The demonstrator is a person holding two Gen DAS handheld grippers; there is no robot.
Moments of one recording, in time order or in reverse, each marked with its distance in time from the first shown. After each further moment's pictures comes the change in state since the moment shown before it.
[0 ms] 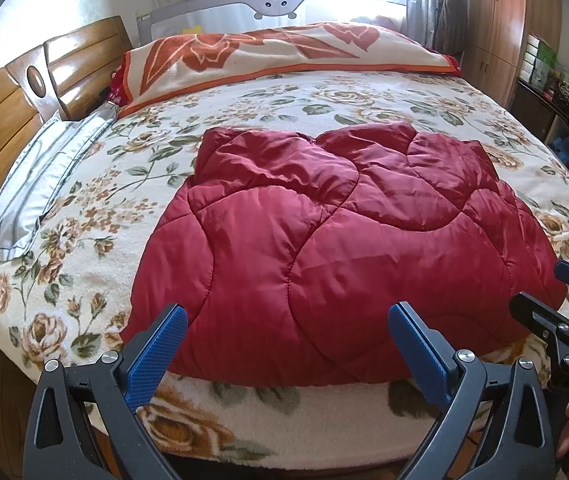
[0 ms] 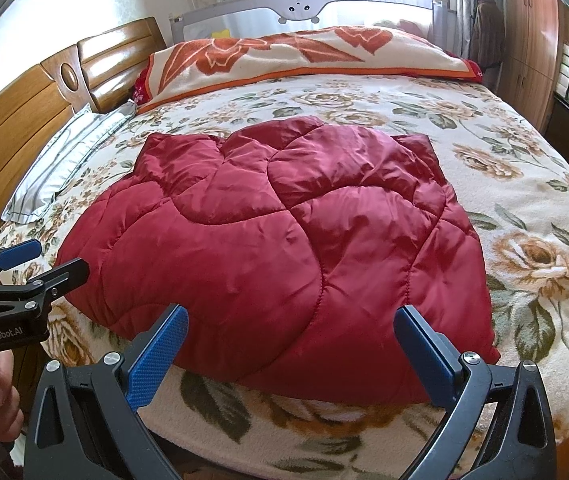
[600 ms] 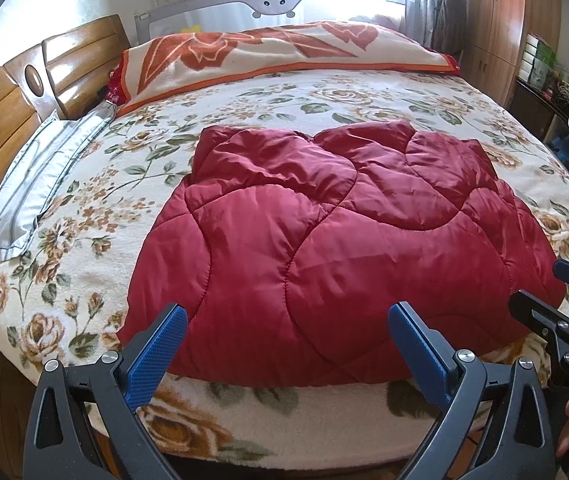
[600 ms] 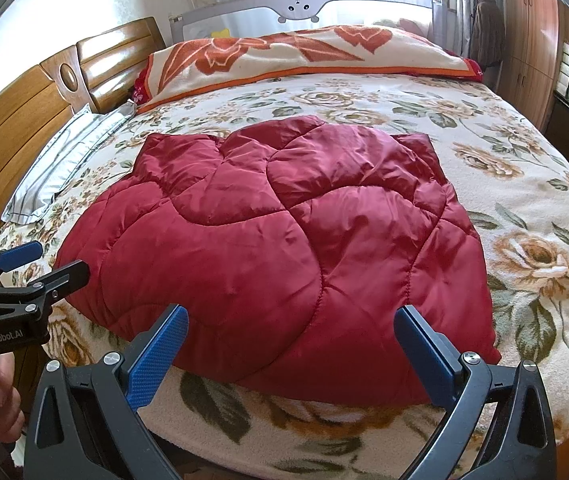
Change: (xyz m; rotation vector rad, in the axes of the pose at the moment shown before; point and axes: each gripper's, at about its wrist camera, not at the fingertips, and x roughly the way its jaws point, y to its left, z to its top) left arm 0.002 -0.001 0.000 -0.001 0.004 -0.007; right arm 0.000 0.000 0.000 0.001 -0.001 0.000
